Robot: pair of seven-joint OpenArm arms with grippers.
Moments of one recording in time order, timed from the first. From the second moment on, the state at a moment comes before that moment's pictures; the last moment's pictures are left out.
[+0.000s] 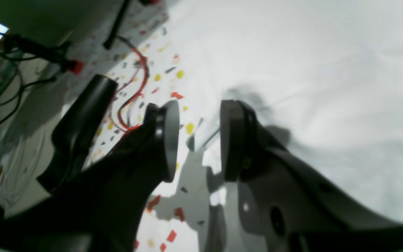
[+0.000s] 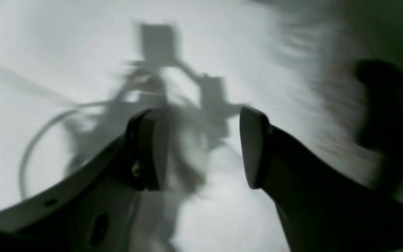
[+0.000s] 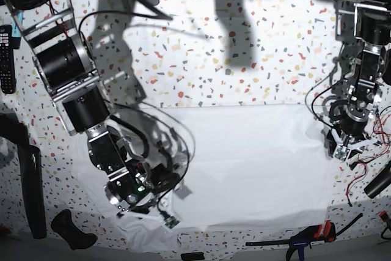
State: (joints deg) left arm -16.0 -23.8 7.0 55.5 10.3 -5.9 -1.0; right arm 43.8 12.3 -32.6 55.5 6.4 18.4 -42.9
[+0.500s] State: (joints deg) left arm -16.1 -23.7 6.9 60.6 -6.5 -0.4 7.2; right arm 36.2 11.1 -32.2 54.3 5.5 11.2 -28.9
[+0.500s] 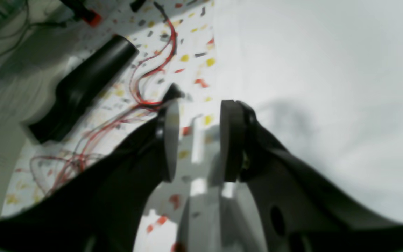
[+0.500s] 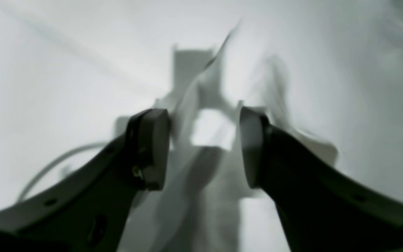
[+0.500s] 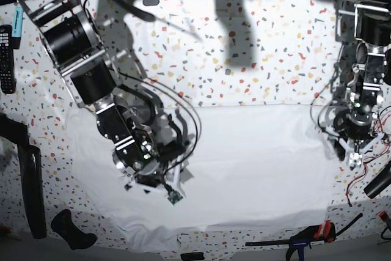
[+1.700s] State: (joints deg) left arm -7.9 -16.7 6.8 68.5 -14.6 -9.4 20.3; right arm 23.8 21.3 -5.2 63.4 21.7 28.2 -49.9
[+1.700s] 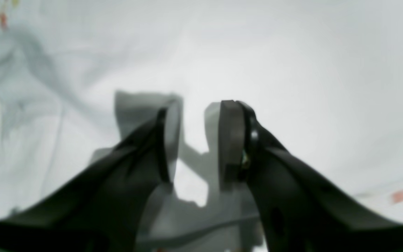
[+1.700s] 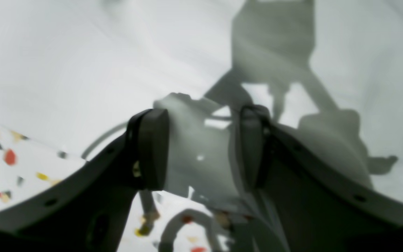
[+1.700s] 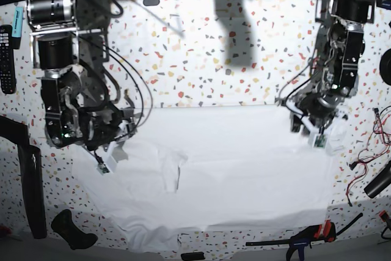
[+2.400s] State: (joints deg) left arm -8.7 -16.7 6.6 62.7 -21.7 -14.3 16.3; right arm 23.2 22.6 -5.2 63.4 10.1 28.2 -39.3
